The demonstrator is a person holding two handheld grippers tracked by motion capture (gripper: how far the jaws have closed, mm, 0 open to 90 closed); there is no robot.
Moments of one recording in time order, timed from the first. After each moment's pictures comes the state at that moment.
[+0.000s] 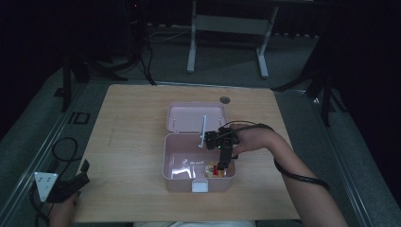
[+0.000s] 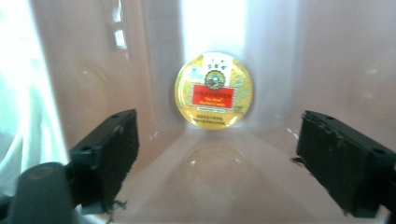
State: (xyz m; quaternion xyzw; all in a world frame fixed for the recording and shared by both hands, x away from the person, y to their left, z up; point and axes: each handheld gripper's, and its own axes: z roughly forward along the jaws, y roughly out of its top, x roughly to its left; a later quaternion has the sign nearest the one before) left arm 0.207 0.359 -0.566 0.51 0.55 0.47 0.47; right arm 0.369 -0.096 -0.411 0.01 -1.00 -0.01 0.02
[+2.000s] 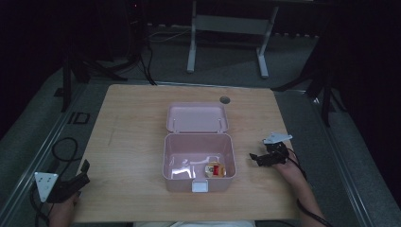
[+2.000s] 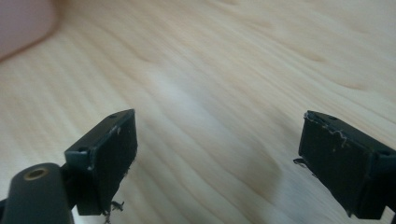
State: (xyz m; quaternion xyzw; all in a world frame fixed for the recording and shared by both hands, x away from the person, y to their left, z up) left arm 0.207 0.359 -0.566 0.51 0.55 0.47 0.47; right arm 0.392 -0.314 -0.547 -0.33 -0.86 -0.34 -0.19
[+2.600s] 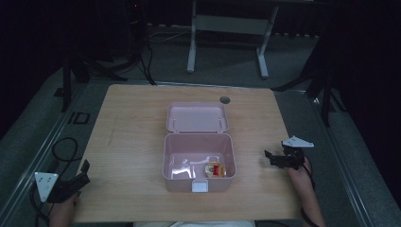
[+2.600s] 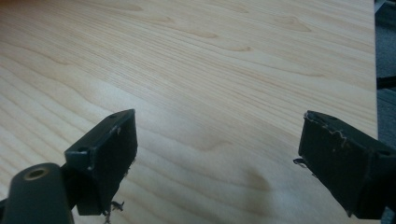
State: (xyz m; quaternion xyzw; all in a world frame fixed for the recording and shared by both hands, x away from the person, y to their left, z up) left arm 0.207 0.358 -0.566 0.51 0.55 0.47 0.47; right arm 0.371 -0.360 -0.547 -0.44 -0.78 -0.36 -0.25
